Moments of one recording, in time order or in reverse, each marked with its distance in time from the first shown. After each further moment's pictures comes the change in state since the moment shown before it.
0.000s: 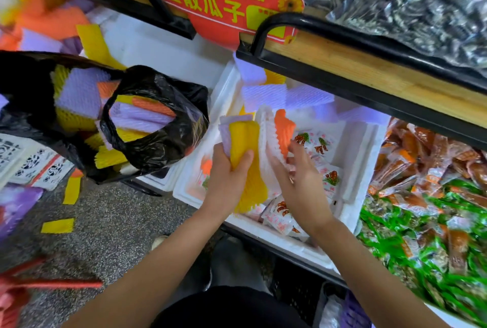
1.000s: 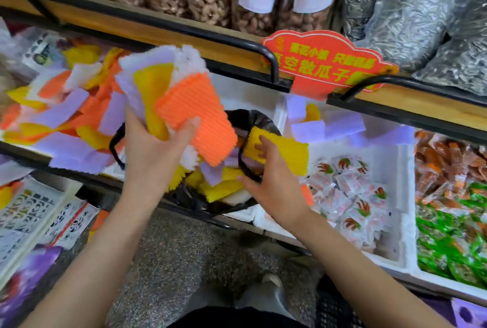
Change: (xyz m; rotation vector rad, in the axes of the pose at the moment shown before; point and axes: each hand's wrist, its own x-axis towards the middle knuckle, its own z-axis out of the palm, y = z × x) left_hand 0.010 0.092 -0.309 -0.056 0.246 0.525; right_hand 0.012 -0.203 0.164 -0.123 0.000 -0.092
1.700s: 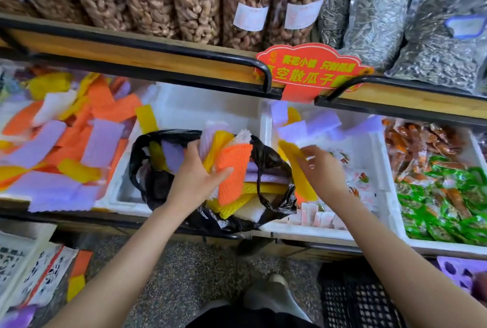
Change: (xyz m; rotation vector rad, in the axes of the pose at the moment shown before) left_hand 0.032 -0.087 0.010 0.349 -0.531 0.014; right_hand 0.013 0.047 -0.032 -0.245 0.340 0.401
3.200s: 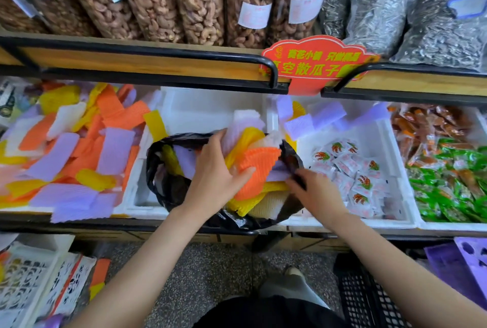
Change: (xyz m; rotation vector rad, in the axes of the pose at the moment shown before) left_hand -0.009 0.011 -0.012 0.100 -0.031 0.281; right_hand -0.059 -0.022 0.030 -0.138 -0.113 -0.079
